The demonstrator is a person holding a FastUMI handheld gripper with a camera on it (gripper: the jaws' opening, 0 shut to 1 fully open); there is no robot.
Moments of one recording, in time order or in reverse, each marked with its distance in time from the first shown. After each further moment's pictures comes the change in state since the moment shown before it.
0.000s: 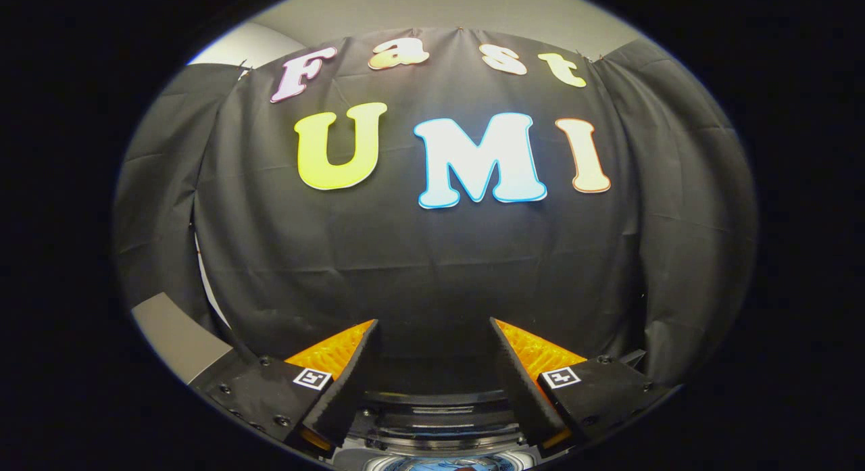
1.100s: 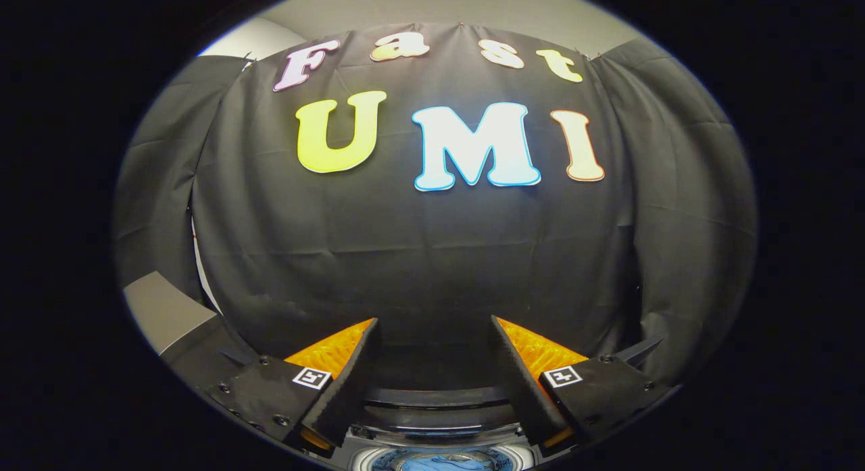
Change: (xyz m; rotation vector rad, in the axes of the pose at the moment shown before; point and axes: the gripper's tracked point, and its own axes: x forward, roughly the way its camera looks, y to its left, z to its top) arm -0.027 -0.001 -0.039 -0.027 -0.009 -0.011
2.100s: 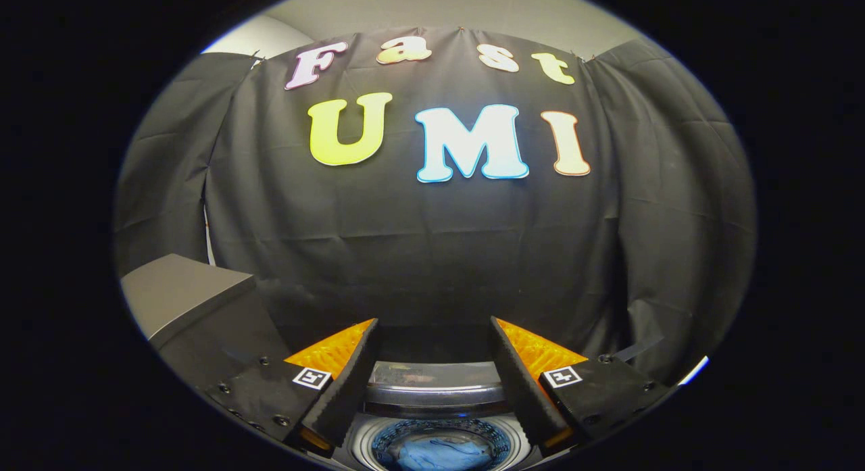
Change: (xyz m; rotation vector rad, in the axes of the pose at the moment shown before) arm -0.078 0.001 -0.038 -0.006 0.031 -0.008
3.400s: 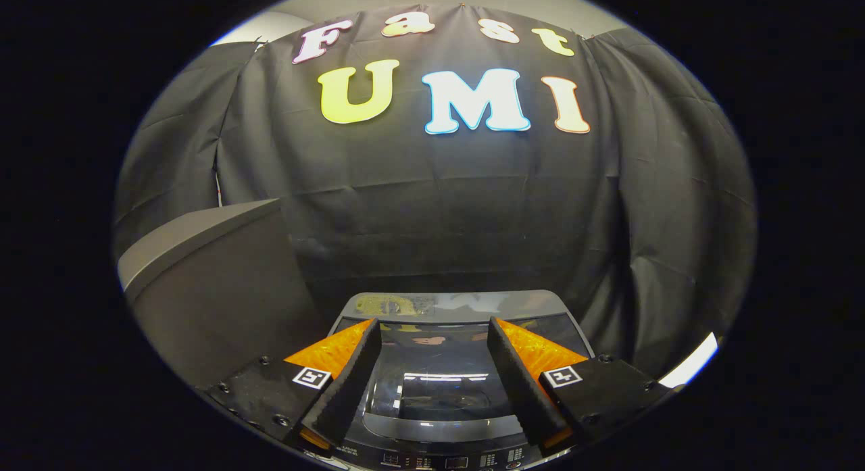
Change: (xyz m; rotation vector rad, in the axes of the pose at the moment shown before) arm -0.060 0.017 -0.079 0.014 0.150 0.039
